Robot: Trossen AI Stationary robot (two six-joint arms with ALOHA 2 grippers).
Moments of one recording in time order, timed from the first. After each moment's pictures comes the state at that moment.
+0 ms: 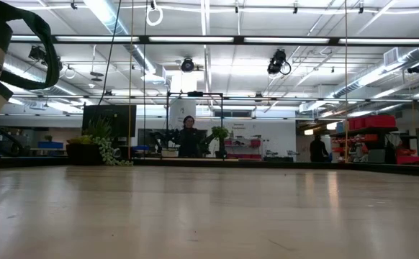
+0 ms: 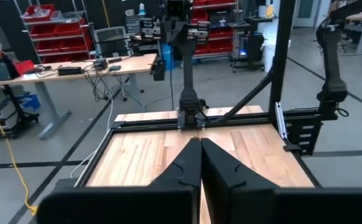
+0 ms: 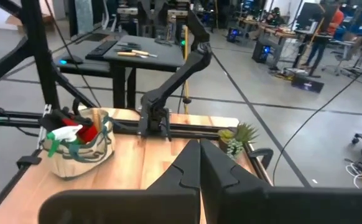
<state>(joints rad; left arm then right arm) -0.98 0.62 1.29 -0.89 -1.02 -0.14 -0.04 0.94 1.28 -0.49 0.01 -0.14</state>
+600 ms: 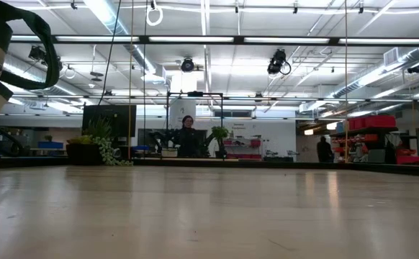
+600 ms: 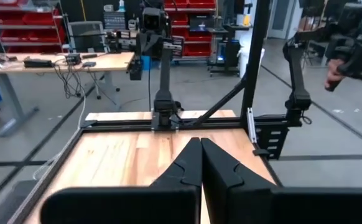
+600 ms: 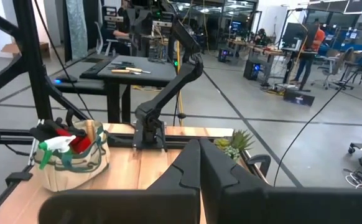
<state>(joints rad) -0.98 0.63 1.28 -0.82 -0.93 -0.19 -0.07 0.79 1.00 -0.26 0.01 -0.11</state>
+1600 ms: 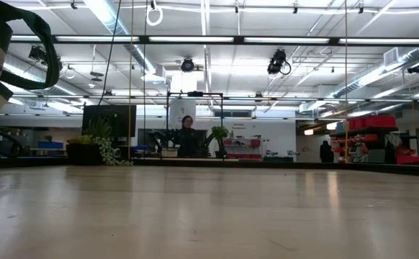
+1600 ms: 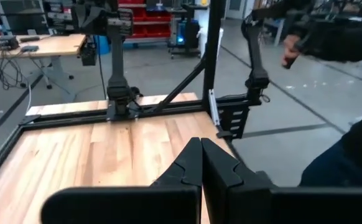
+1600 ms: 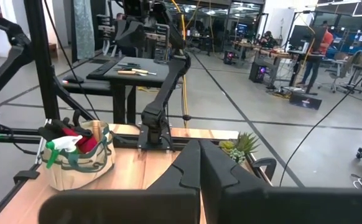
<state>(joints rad) -0.51 0.70 1.18 -0.64 -0.28 -0.10 -0.07 0.78 1.00 -0.26 -0.02 -0.11</state>
